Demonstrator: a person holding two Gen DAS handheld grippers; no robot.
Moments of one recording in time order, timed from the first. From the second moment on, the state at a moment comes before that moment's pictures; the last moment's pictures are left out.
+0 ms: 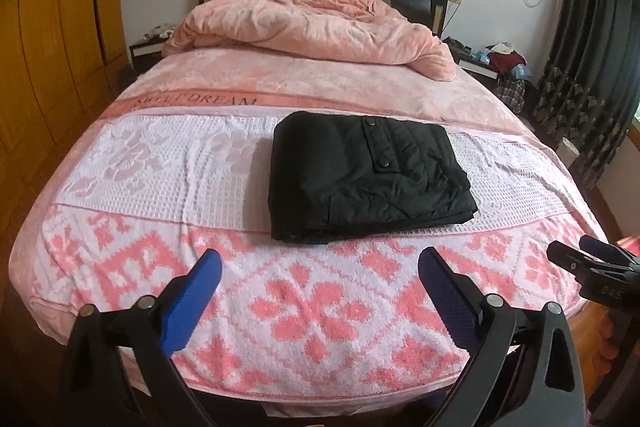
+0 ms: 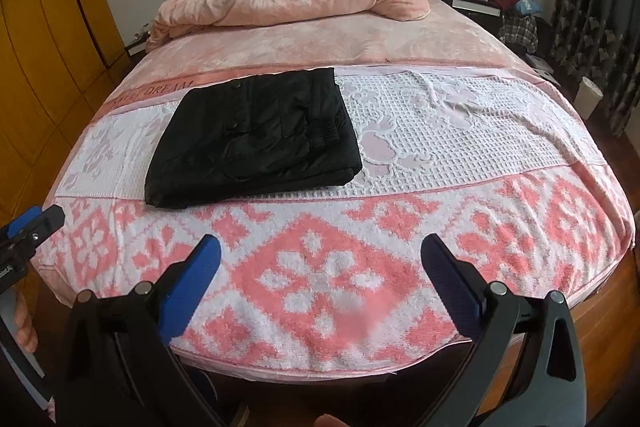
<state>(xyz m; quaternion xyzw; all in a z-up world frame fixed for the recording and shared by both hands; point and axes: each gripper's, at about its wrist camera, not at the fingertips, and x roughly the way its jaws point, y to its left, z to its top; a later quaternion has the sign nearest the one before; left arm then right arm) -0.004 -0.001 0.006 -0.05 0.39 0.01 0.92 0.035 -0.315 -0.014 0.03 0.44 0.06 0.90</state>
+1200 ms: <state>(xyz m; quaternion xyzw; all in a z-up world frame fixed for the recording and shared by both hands) -0.001 -0.001 -0.003 -0.04 0.40 0.00 0.91 0.034 -0.312 -0.017 0.02 0.44 0.06 0.89</state>
